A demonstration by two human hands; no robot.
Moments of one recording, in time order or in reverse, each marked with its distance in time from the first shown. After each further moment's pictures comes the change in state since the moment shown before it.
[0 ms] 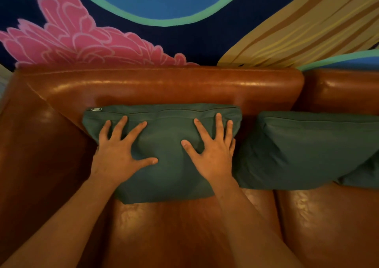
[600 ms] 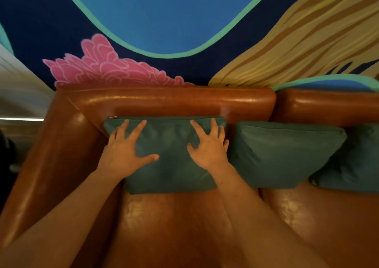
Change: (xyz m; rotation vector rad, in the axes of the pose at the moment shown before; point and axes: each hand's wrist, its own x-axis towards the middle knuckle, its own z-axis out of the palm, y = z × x) left_hand -0.055 0.048 -0.094 -0.071 -0.053 -0.039; right_hand -0.025 -0.041 -0.117 -0.019 -0.300 0.015
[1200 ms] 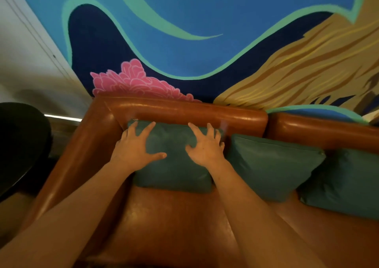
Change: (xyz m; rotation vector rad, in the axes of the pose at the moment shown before) left_hand -0.096 0.055 -0.081 0.019 0.028 -0.092; right_hand -0.088 -0.044 -0.073 -0.055 -0.051 -0.120
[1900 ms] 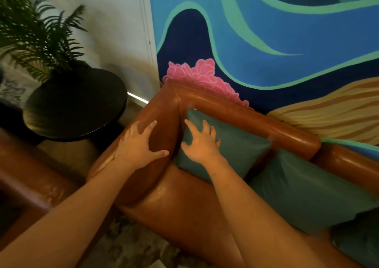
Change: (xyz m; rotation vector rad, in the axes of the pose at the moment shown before) left_hand -0.157 -0.116 -0.030 -0.099 0.114 -0.384; right_hand -0.082 -0.143 0.068 -0.126 -0.137 -0.356
